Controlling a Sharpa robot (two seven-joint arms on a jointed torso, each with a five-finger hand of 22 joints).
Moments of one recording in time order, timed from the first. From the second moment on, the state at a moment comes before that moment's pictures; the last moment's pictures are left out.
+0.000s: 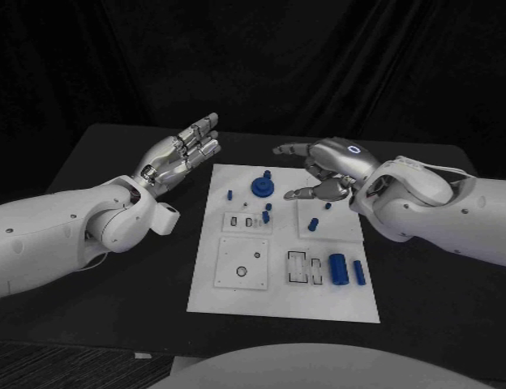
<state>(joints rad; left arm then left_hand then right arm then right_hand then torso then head) 1.25 -0.84 -0.22 1.45 -0.27 -0.09 0.65 1.30 0.17 -0.25 0.27 0.18 0.08 0.02 0.01 0.01 0.00 0.05 0.00 0.00 0.00 0.17 0.00 0.00 0.17 0.03 0.27 0.02 0.01 1.32 -0.90 -0.24 1.66 -1.53 -0.57 -0.01 1.34 -0.20 0.06 0.30 0.05 0.48 0.08 0.06 0.15 1.47 0.00 1.57 1.31 1.47 -0.05 1.57 1.31 0.12 1.37 0.05 0.71 1.31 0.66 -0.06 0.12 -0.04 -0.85</state>
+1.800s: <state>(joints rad) 1.45 -0.56 -0.22 1.34 -1.11 0.20 -0.51 1.04 0.18 -0.29 0.24 0.09 0.98 0.06 0.42 0.62 1.47 0.01 1.57 1.31 1.47 -0.04 1.57 1.31 0.04 1.47 0.08 1.53 1.31 1.32 -1.09 -0.25 1.73 -1.53 -0.54 -0.07 1.38 -0.08 0.11 0.28 0.13 0.70 0.09 0.11 0.16 1.47 0.00 1.57 1.31 1.47 -0.05 1.57 1.31 0.12 1.39 0.06 0.74 1.31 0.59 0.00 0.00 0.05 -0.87</state>
